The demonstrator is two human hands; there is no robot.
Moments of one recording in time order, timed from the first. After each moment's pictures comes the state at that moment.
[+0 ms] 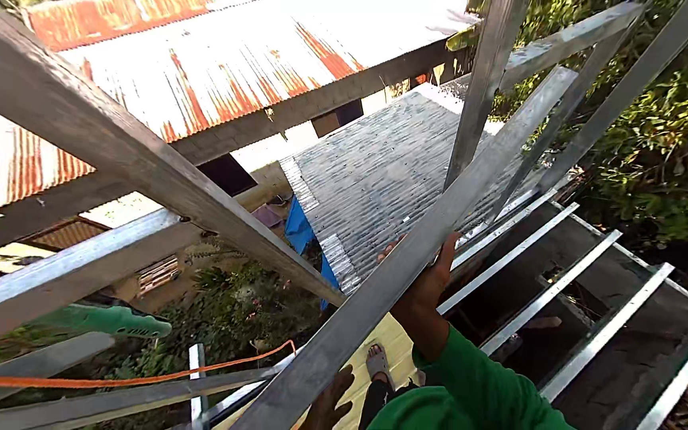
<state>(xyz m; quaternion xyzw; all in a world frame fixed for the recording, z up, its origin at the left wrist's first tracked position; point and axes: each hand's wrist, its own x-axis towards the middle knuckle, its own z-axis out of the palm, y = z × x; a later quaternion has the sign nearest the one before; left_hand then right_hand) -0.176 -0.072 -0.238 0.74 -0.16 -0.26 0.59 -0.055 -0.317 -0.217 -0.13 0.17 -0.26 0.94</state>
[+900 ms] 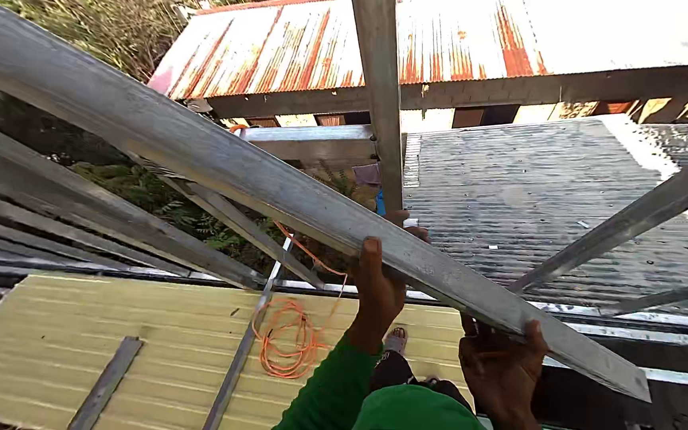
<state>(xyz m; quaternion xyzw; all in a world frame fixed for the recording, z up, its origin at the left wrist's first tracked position) -0.086 -0.144 -0.182 0.42 -0.05 0.22 0.88 -0.159 -0.323 -0.287 -0.11 0.12 0.06 0.99</state>
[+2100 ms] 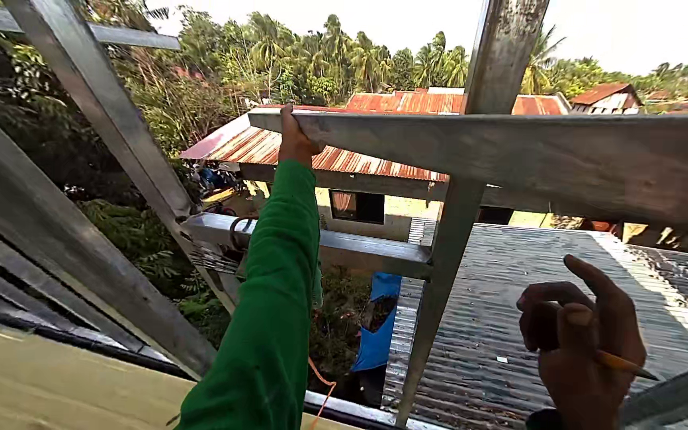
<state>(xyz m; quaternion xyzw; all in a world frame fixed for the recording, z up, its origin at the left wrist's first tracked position) 0.259 0.177 0.061 0.42 0.09 0.28 0.86 0.034 -0.256 -0.097 -0.59 -0.34 -0.34 0.65</state>
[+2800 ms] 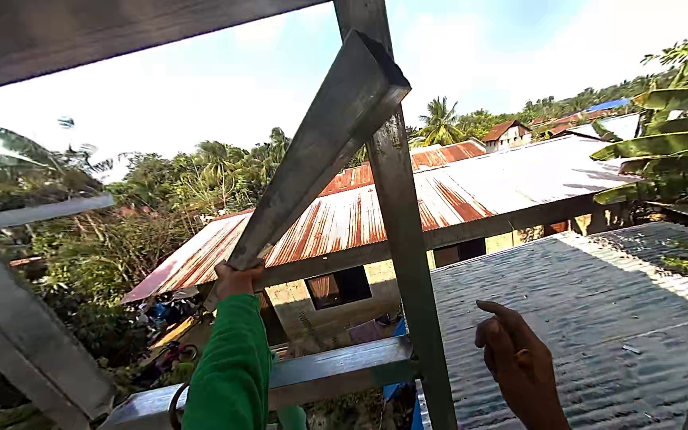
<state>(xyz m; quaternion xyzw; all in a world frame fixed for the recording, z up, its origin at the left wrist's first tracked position) 0.296 0.250 -0.005 0.38 0.05 0.37 0.85 0.095 -0.234 -0.134 -0.60 -0.21 -0.38 0.67</state>
